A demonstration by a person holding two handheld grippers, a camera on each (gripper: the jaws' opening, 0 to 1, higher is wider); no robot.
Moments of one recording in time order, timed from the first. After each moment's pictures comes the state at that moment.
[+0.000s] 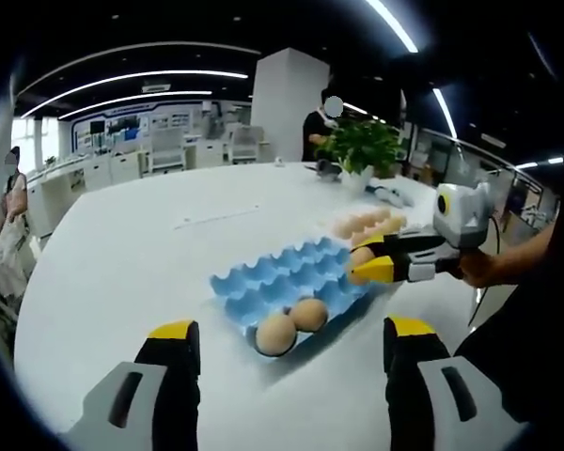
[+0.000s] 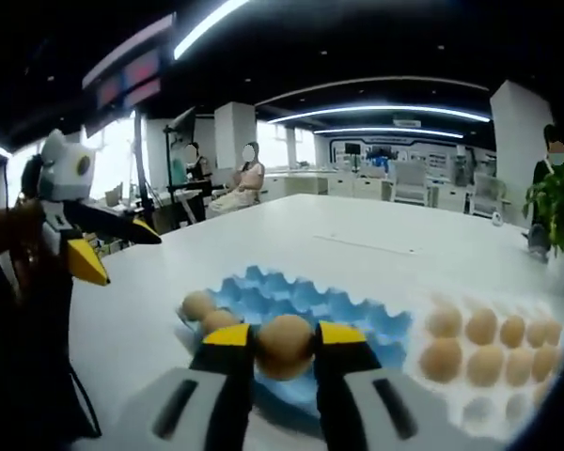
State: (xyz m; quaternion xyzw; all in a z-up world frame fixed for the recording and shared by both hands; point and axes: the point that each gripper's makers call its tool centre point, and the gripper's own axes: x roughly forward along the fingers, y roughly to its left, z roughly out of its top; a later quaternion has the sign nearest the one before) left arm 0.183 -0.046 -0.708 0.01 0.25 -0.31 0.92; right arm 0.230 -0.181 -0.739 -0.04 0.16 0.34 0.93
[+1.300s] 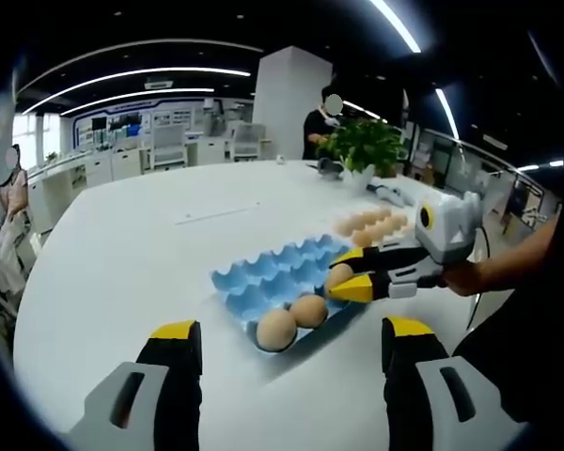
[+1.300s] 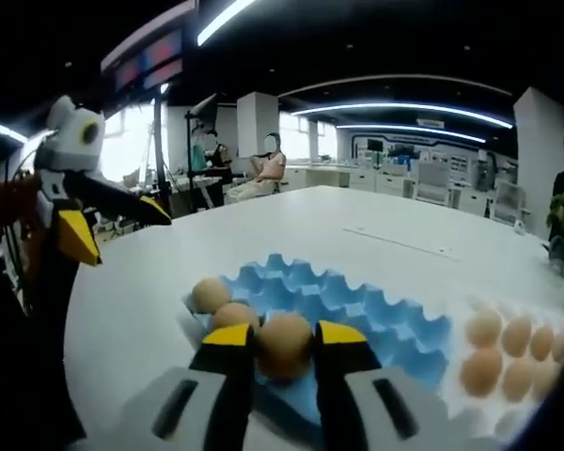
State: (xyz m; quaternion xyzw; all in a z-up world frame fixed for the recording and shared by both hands) left arm 0.183 -0.044 -0.710 0.01 0.26 -0.31 0.92; right arm 0.234 -0.152 -0.763 -0.06 0.17 0.38 0.91
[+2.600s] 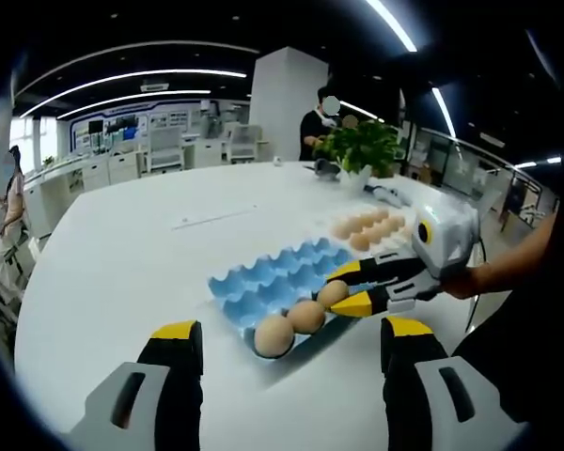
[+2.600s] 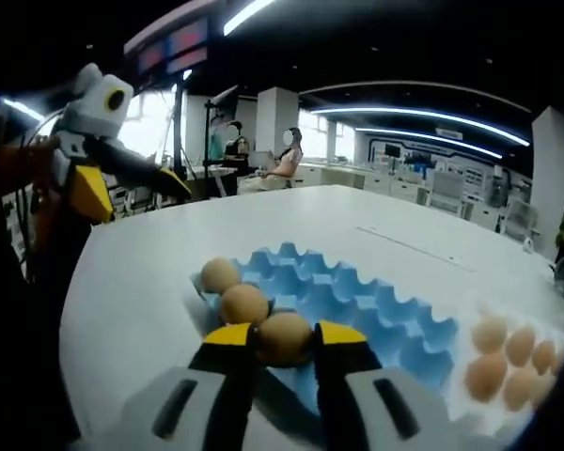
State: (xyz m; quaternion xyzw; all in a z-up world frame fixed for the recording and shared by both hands) left arm 0.185 -0.048 -0.705 0.01 0.25 -0.31 0.92; right arm 0.223 -0.151 -0.772 -0.10 0.16 0.41 0.89
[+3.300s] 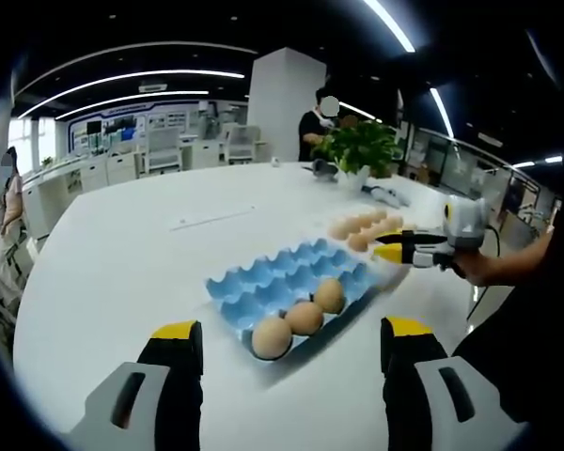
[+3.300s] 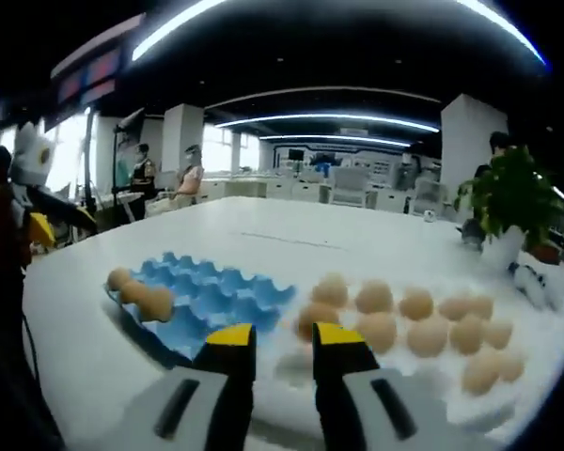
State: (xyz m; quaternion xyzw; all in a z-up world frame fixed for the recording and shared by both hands) left arm 0.184 -0.052 -0.706 0.01 0.25 -0.32 0.91; right arm 0.241 -0.325 -0.752 -0.04 0.15 0.15 0.98
